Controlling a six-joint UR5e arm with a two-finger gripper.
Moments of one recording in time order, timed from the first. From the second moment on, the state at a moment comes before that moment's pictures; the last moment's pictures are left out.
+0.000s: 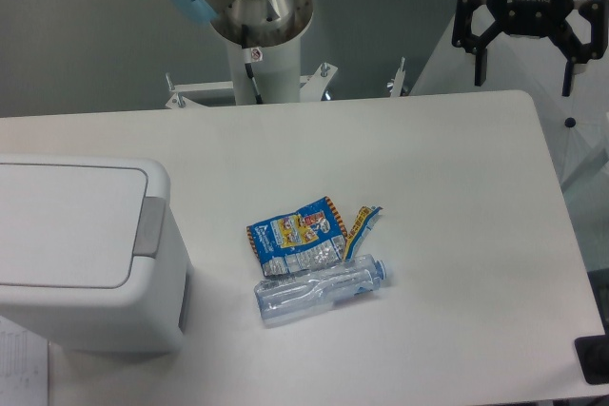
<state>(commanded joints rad) 2.83 -1.68 -1.32 -1.27 1.30 1.31</state>
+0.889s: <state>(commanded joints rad) 2.65 -1.72 -1.35 -1.18 1.30 0.72</state>
